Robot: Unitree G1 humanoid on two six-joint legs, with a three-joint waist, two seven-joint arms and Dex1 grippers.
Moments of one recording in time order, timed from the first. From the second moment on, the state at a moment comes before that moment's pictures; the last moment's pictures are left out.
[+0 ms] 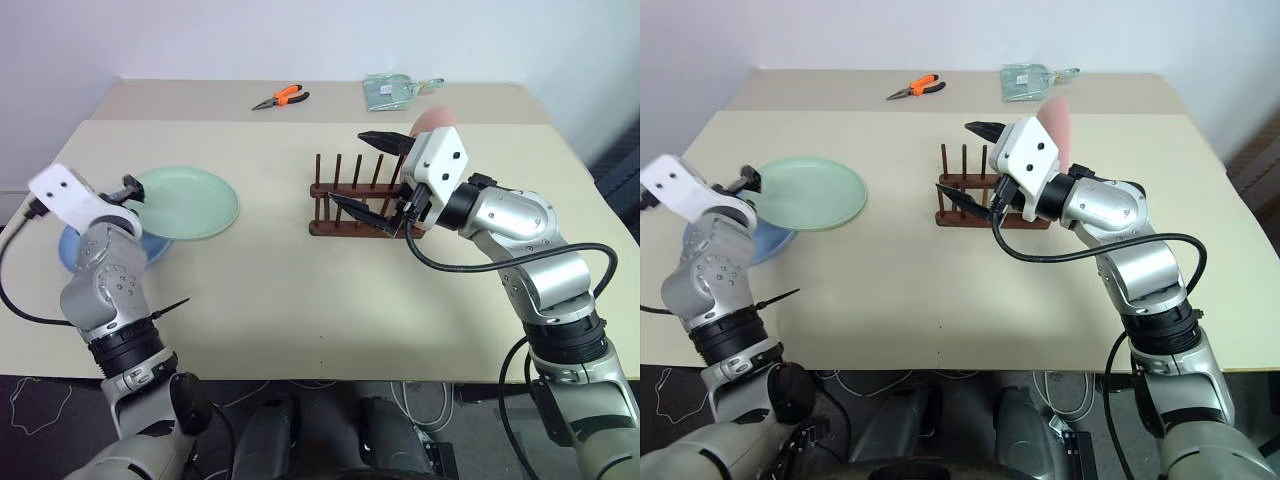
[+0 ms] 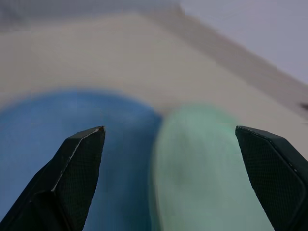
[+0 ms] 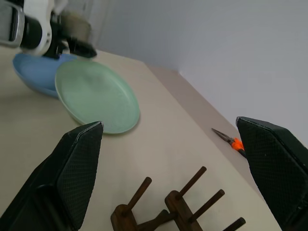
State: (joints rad) left arm -0.59 0.14 0.73 -0.09 -0.46 0.82 0.30; right arm -0.62 -0.58 0.14 -0.31 0.32 0.33 0.69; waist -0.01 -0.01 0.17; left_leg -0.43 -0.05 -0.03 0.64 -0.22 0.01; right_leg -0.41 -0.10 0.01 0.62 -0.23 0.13
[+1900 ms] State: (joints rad) left arm -0.35 0.42 0.28 -0.19 -0.39 0.32 -0.13; right arm -0.62 -0.31 0.08 -0.29 0.13 0.23 0.57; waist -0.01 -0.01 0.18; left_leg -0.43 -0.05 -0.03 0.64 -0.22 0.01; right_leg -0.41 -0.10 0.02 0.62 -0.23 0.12
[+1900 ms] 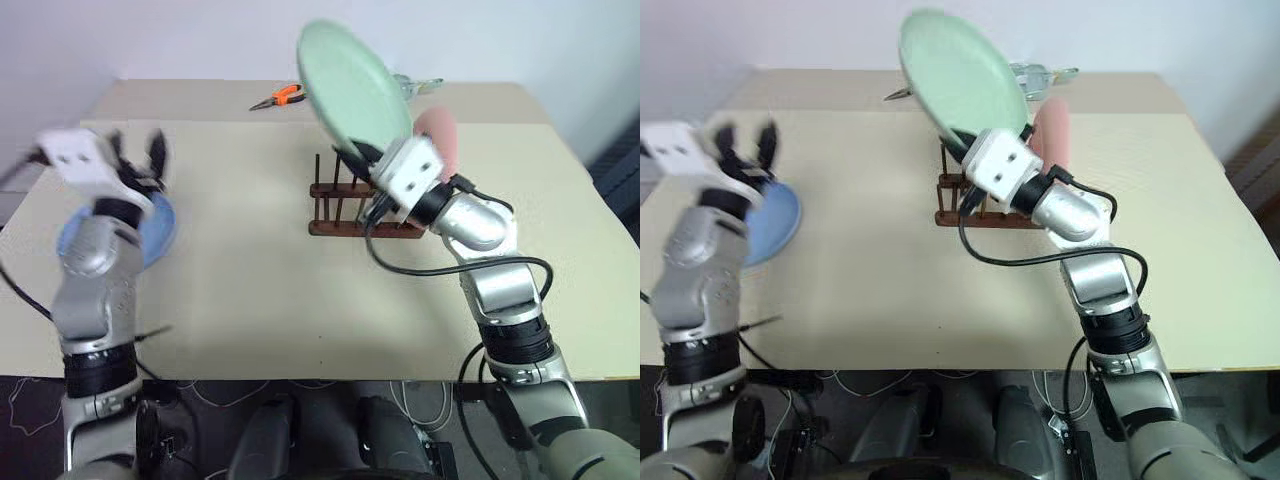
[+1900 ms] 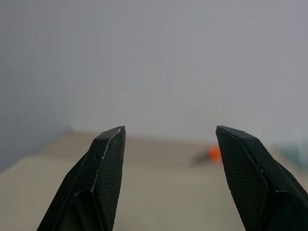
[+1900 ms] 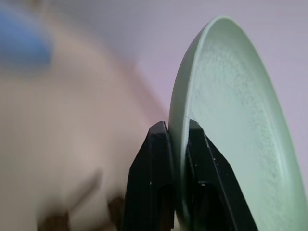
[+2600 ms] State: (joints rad) left arm -0.11 0.29 -0.06 -0.24 -0.26 0.19 -0.40; right arm -0.57 -0.01 -0.20 -0.35 0.79 0.76 0.04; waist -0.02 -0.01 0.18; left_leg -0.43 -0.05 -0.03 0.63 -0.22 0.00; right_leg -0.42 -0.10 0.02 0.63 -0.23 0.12
